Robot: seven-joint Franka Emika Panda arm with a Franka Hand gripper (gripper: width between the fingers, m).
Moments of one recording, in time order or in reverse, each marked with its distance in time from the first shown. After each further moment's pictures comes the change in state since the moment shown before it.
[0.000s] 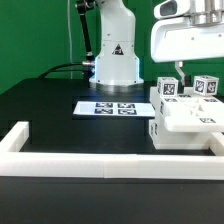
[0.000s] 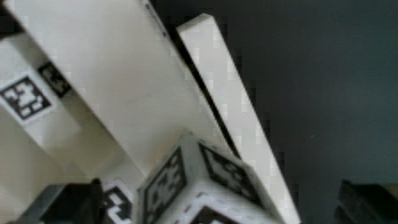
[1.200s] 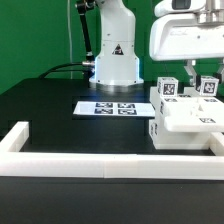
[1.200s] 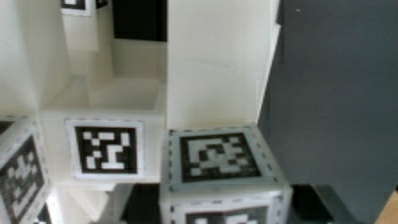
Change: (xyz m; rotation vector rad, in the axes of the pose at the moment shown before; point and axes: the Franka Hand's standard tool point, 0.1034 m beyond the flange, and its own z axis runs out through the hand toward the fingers) arm 0.004 0.005 0.000 -0.027 0.021 -0.443
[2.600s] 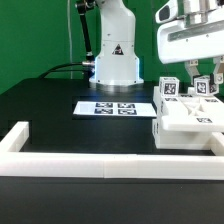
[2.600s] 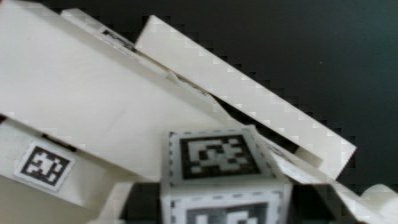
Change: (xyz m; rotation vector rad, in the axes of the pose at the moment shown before) arm 0.000 0.000 0.000 0.073 0.010 1.042
